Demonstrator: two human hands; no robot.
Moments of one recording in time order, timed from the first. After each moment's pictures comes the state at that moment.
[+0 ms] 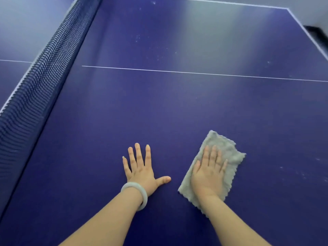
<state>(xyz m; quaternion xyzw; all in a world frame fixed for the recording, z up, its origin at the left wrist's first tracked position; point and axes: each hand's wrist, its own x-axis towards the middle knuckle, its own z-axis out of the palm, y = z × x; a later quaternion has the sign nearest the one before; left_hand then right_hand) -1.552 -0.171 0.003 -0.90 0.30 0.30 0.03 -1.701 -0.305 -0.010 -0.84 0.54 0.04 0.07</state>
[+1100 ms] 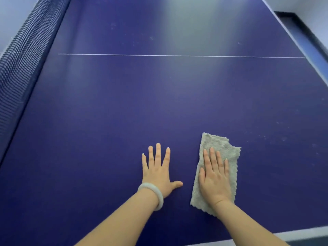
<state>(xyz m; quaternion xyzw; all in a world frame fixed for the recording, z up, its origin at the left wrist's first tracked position) -1.699 -0.176 0.014 -0.85 0.45 0.26 0.04 -1.862 -0.286 0.005 -0.88 0.46 0.08 0.07</state>
